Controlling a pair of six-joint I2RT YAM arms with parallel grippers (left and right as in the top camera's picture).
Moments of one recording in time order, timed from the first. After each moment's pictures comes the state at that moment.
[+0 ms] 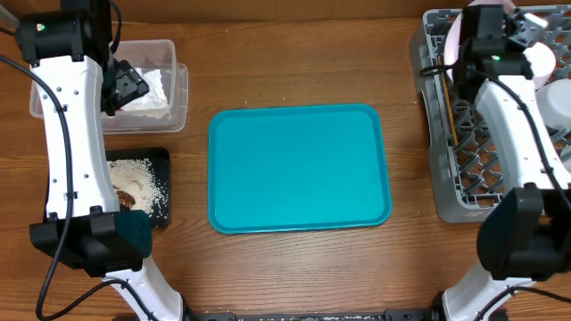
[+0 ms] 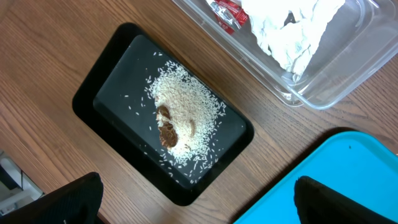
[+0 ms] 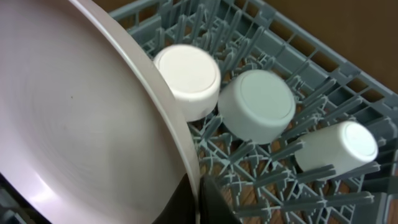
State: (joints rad) left arm 0.13 1.97 2.26 -1.69 -0.31 -0.59; right arm -0.02 1.89 1.65 -0.72 0.77 0.49
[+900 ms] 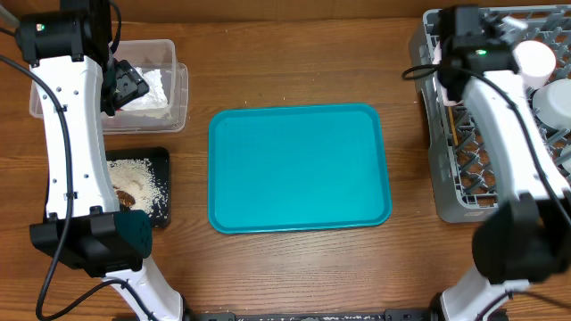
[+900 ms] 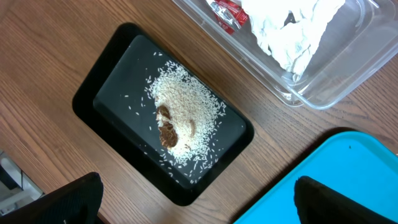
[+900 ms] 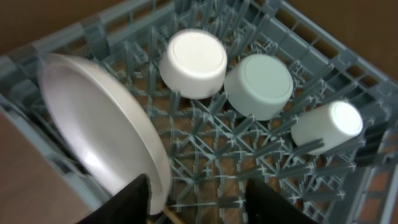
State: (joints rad) left arm 0.13 1.97 2.26 -1.69 -0.31 -0.59; right arm 0.05 1.81 1.76 -0.98 0.74 0.61
